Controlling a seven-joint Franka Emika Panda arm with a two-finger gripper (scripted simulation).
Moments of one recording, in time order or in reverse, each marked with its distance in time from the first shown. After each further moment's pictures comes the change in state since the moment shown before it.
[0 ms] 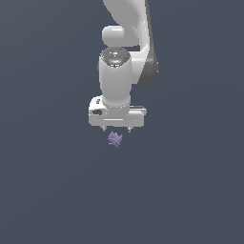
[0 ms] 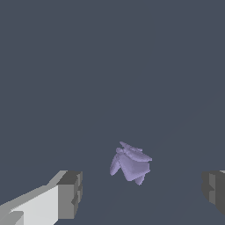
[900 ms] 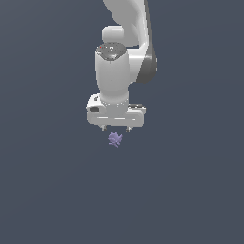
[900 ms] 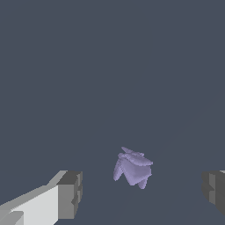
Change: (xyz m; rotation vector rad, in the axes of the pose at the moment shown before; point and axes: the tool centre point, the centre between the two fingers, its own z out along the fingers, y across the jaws) arm 0.007 0.002 -0.010 0.025 0.041 0.059
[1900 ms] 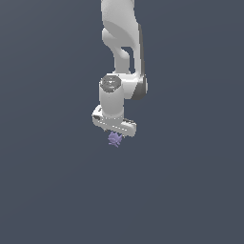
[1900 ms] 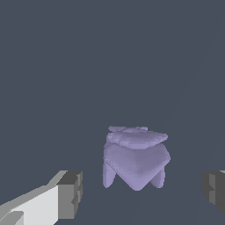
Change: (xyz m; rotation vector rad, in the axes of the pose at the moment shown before) arm -0.060 0.018 0.105 -0.019 -0.067 0.281
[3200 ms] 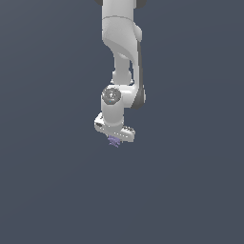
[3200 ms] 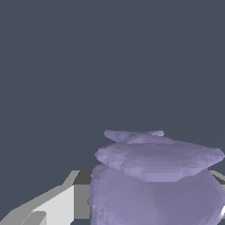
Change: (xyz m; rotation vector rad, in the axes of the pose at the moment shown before) arm -0.002 0.002 0.053 -0.001 0.000 0.014
